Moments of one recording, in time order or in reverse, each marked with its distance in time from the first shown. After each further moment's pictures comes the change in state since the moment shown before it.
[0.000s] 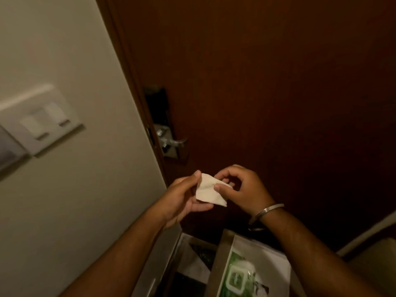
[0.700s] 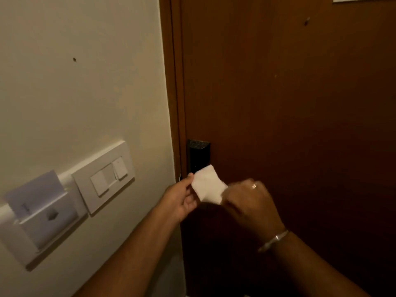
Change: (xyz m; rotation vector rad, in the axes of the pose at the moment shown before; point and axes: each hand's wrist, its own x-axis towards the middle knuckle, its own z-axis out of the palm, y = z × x) left_hand 0.042 0.140 -0.116 -0.297 0.353 -0.009; right_hand 0.118 -0.098 0.075 -1.029 0.288 -0.688
